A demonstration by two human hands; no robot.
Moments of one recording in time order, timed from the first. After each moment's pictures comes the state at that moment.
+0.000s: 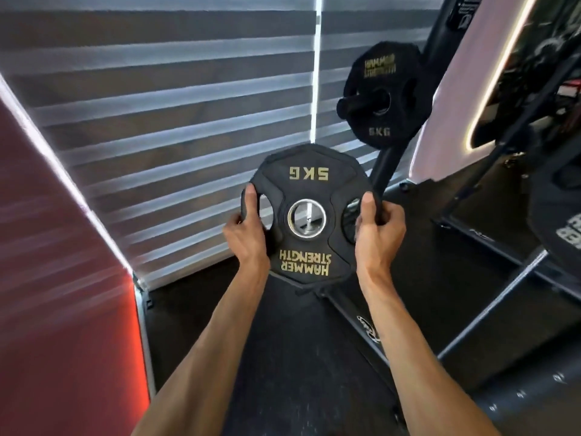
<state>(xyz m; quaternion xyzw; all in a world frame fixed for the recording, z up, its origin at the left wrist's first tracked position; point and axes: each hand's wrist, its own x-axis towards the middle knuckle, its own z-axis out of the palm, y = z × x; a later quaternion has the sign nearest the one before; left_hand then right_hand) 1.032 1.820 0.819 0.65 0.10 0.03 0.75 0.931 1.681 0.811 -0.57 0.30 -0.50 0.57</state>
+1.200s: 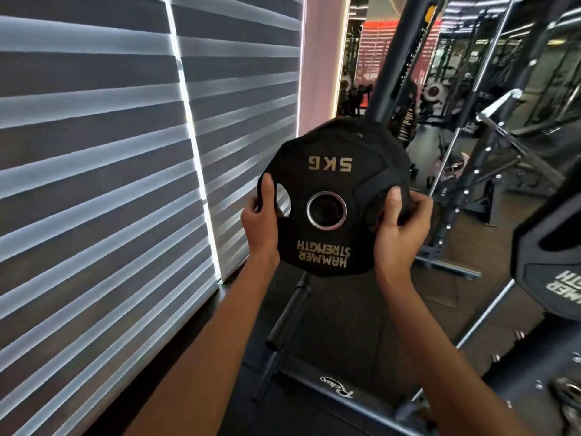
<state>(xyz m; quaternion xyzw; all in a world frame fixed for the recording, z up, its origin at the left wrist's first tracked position) 1.283 1.587 0.900 0.55 -0.21 -0.24 0.77 1.113 1.539 0.903 -0.53 0.37 -0.71 0.29</state>
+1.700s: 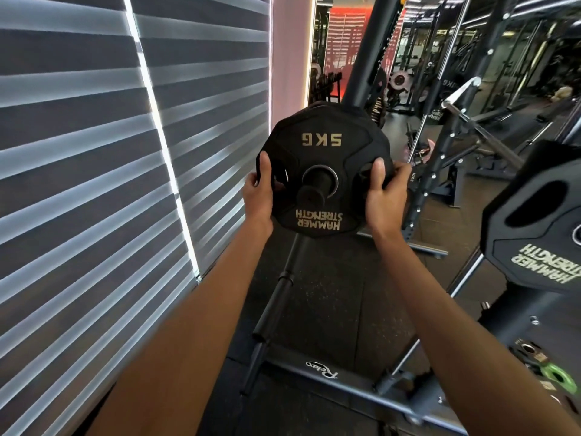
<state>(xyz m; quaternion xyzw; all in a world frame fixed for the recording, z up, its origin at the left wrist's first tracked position) 1.296 1.547 0.905 0.57 -0.28 -0.33 0.70 1.109 1.501 0.917 -0.59 0.45 -0.61 0.27</state>
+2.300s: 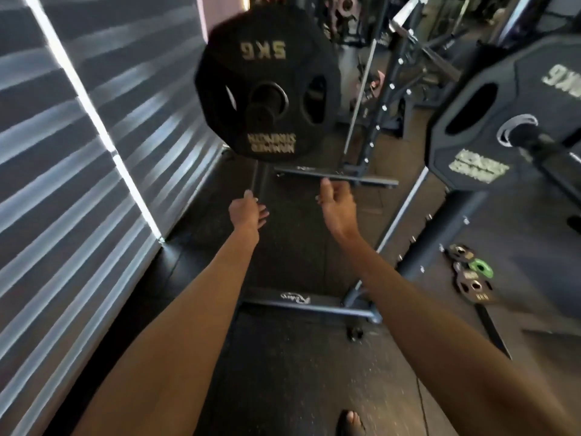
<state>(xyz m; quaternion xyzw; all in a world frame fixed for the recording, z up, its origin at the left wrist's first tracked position) 1.243 1.561 0.751 0.65 -0.16 -0.47 0.58 1.066 1.560 0.776 -0.56 0.59 -0.46 0.35</state>
